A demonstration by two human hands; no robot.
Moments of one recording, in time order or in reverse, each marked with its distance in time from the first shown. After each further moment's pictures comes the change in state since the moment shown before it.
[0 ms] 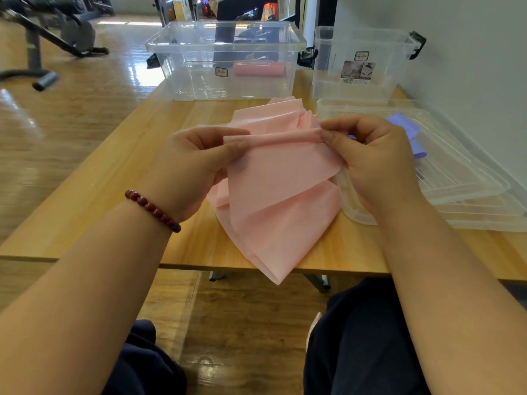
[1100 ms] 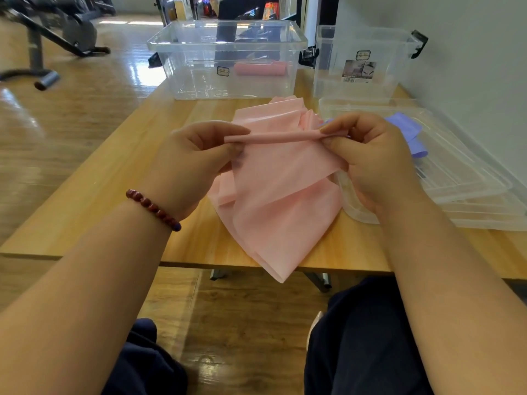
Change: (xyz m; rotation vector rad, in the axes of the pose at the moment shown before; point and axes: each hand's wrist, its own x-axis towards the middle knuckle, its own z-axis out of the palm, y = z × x) left_hand 0.000 -0.001 -0.003 0.158 0.039 0.098; right_hand 0.003 0.005 0.001 0.116 -0.105 0.097
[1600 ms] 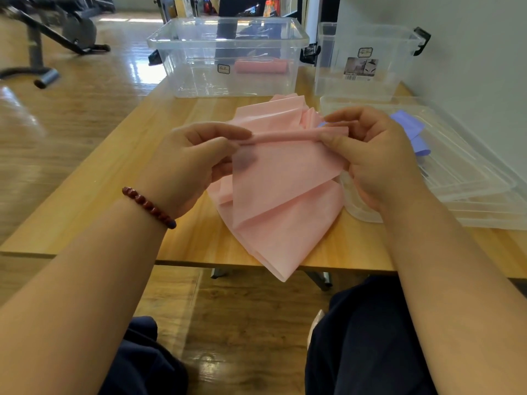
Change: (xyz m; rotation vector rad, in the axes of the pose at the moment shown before) left_hand 0.001 -0.001 -0.006 -0.089 -0.083 -0.062; right_hand 0.003 0.002 -0.004 0.044 -0.056 -0.019
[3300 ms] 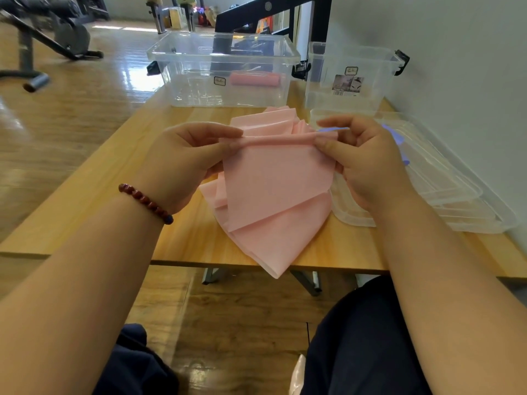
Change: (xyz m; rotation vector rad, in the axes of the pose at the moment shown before) left_hand -0.001 0.011 -0.001 -0.043 0.065 0.023; right_hand -0.004 -0.017 -0.002 -0.076 0.015 -0.031
